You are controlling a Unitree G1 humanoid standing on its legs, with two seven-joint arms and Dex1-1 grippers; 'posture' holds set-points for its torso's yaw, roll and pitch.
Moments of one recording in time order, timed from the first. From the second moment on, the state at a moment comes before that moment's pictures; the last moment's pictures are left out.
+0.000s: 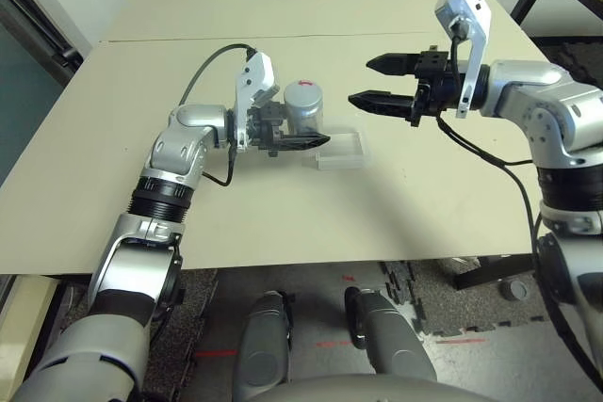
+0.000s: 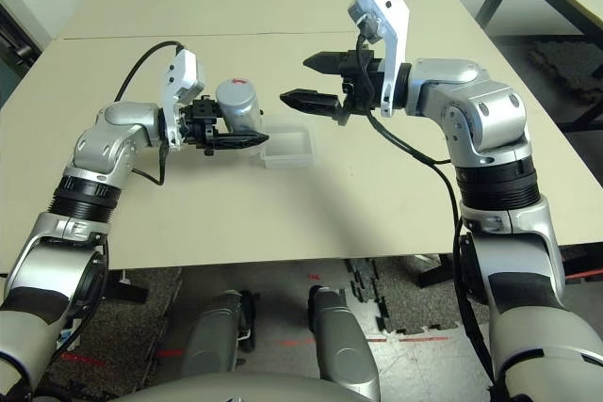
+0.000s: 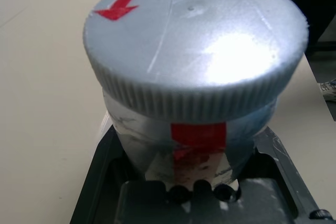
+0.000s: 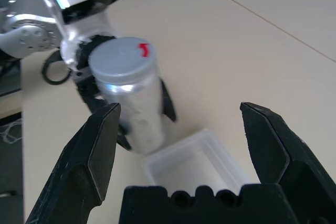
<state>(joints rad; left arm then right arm) -0.81 0.47 -0.14 0.34 -0.30 0.32 -1.22 -0.88 -0.54 0.06 -0.04 0.50 0.81 0.95</state>
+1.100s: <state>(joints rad) -0.82 0.41 -0.15 0.37 -0.29 0.30 -1.24 -0.96 -0.37 0.16 0.05 0.42 0.72 0.93</state>
